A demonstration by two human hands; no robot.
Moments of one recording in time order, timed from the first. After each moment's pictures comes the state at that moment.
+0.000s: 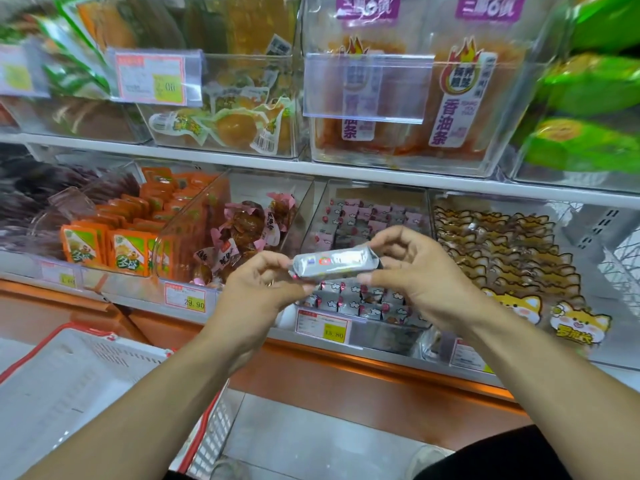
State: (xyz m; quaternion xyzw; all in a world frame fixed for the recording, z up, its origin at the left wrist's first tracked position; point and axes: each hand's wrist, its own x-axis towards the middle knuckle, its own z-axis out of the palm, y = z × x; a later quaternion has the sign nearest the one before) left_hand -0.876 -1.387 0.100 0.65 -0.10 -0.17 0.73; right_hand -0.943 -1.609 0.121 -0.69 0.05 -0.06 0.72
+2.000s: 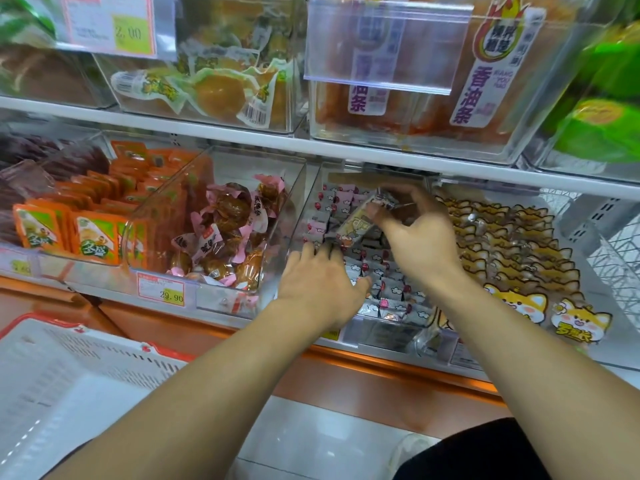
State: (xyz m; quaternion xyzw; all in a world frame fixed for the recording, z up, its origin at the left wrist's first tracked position) left_hand -0.857 -1.476 0.080 0.95 -0.30 -0.05 0.05; right_hand -0.893 -1.620 0.110 -0.81 0.10 -0.32 0.48
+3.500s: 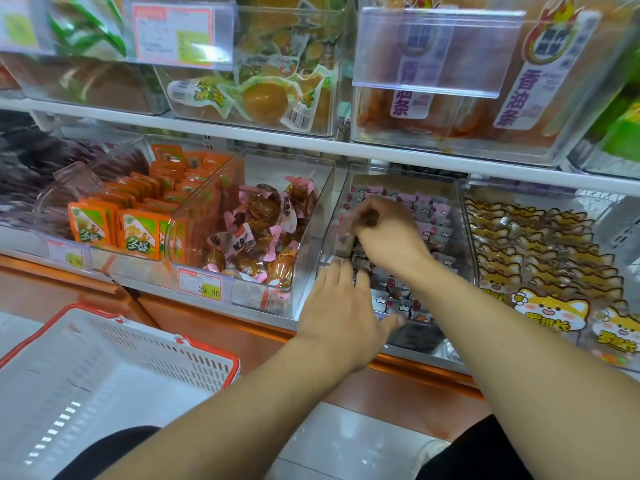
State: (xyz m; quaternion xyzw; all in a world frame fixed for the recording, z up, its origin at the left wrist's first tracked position) left_hand -0.893 -1.445 0.079 0.94 -0.33 -0.01 0.06; right_hand -0.840 -1.577 0.099 -0.91 0.13 -0.16 0.37
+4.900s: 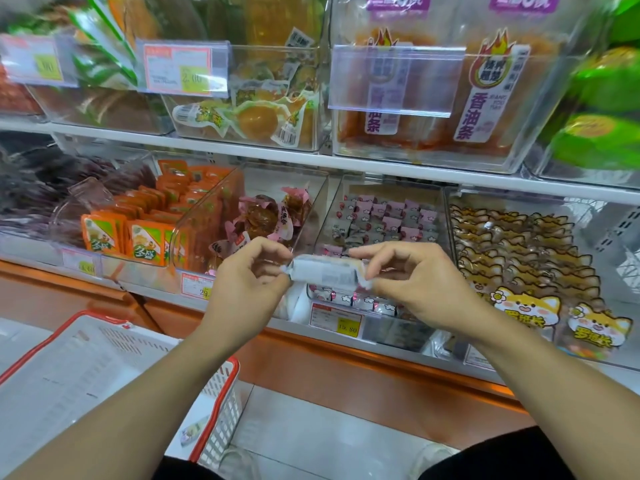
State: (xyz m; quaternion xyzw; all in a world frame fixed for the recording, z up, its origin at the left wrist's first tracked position) left_hand -0.867 -1.359 0.099 0.81 -0.20 0.04 0.54; right_hand -0.943 -1.594 0.116 -0.81 -0.06 -0.09 0.58
